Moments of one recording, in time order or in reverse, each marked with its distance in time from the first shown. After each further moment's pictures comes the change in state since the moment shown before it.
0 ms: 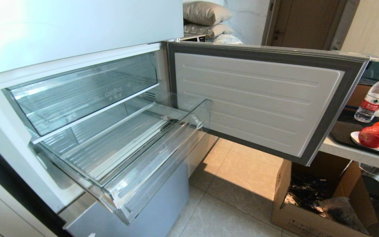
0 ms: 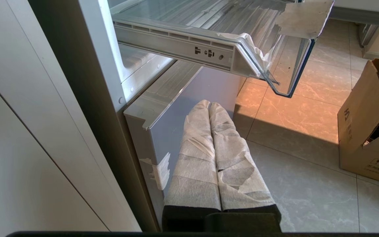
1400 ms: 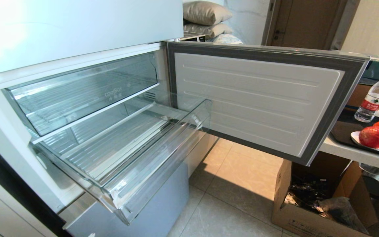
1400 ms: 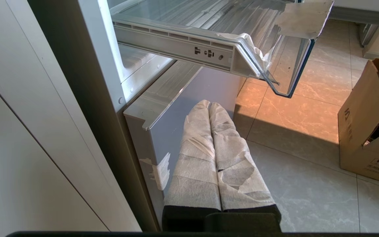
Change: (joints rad) left arm 0.000 0.000 0.000 0.000 0.000 0.000; right arm -0.078 0.138 -0.609 0.820 0.193 0.527
